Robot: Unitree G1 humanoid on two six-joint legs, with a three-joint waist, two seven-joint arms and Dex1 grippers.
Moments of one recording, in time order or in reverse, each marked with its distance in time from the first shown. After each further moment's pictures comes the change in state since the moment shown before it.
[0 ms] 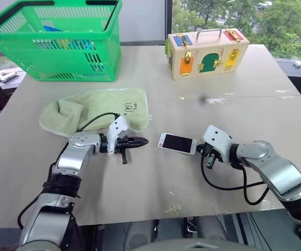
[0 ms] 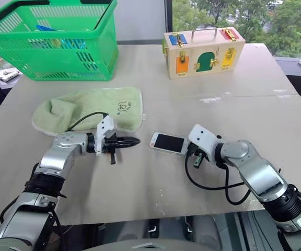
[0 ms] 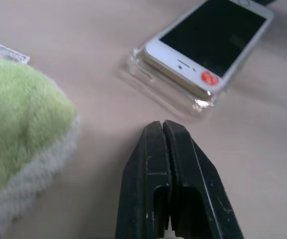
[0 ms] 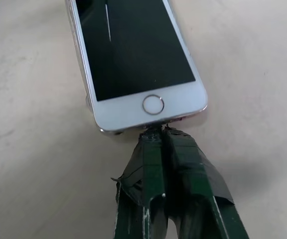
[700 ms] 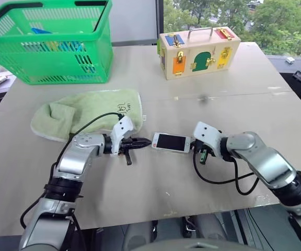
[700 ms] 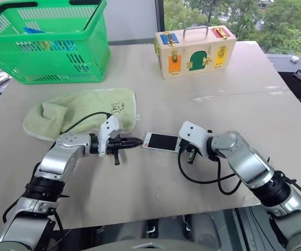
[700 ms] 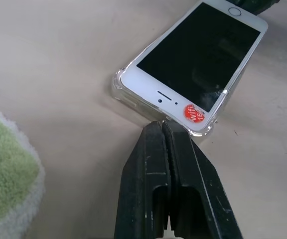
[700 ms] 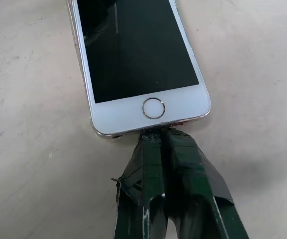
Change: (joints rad) left arm 0.054 -0.006 -0.011 -0.186 0.034 0.148 0.073; right arm -0.181 0.059 0.136 0.156 -0.047 -0.032 0.096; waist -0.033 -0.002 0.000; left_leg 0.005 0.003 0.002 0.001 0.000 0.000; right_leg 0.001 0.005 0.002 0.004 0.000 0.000
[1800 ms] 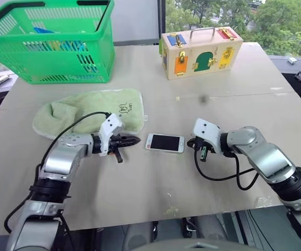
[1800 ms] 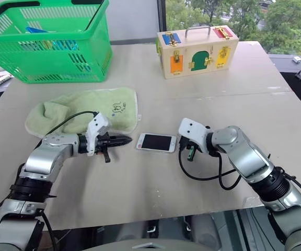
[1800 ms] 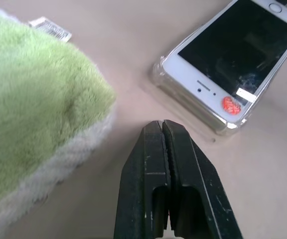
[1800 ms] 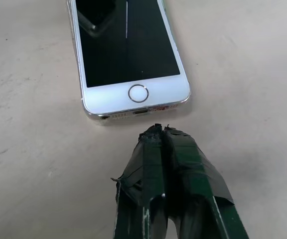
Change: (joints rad) left arm 0.010 0.064 0.035 -0.008 -0.047 0.074 0.055; right arm -0.002 -0.015 -0.047 0.001 -0.018 -0.042 0.062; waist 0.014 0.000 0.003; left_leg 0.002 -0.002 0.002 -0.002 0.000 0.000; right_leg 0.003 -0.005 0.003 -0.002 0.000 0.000
